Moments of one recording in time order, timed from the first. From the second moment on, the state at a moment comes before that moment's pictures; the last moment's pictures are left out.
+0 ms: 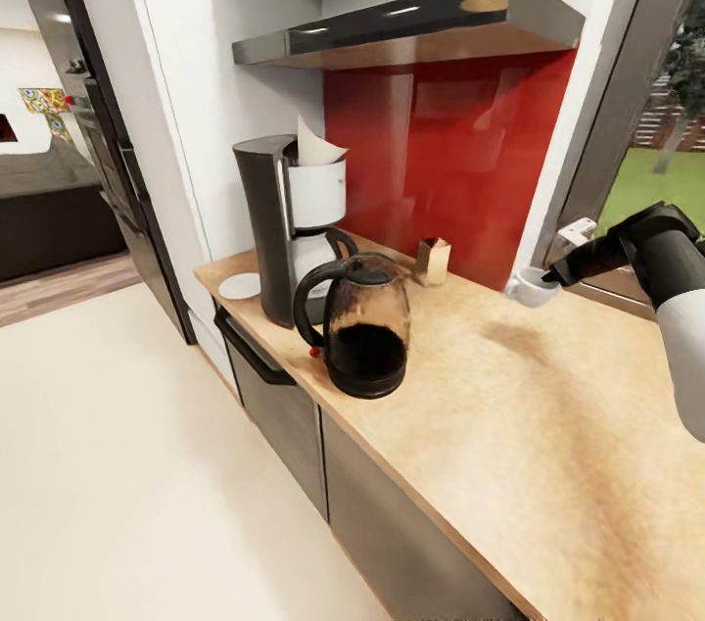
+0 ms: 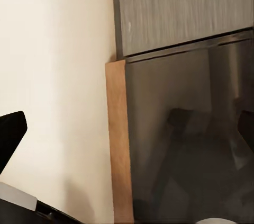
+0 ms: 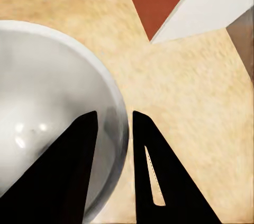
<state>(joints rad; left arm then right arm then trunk) 0.24 0.18 0.61 -0.49 0.62 0.08 -1.10 -1.41 -0.38 -0.01 -0.62 0.82 0.67 1.08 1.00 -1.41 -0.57</state>
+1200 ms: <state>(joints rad) 0.24 0.18 0.61 -0.49 0.62 0.07 -1.10 -1.07 -0.42 -0.10 -1.31 0.82 0.90 1.35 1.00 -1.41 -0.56</state>
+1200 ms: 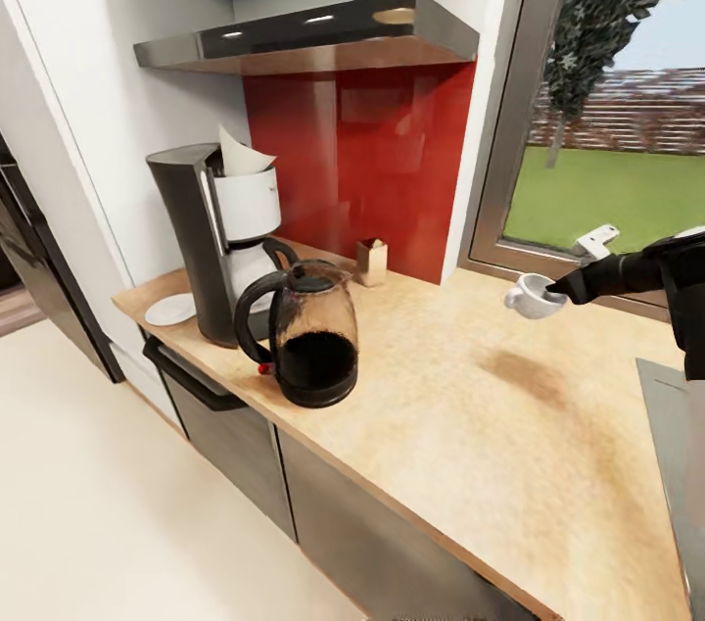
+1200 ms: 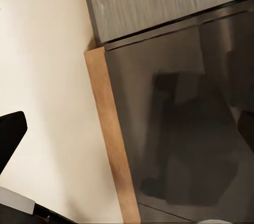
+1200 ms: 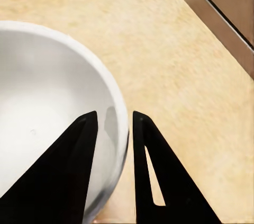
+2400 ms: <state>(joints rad) 0.24 0.18 0.61 -0.49 0.62 0.07 -1.10 -1.07 -0.42 -0.10 -1.31 0.82 0.90 1.35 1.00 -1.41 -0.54</state>
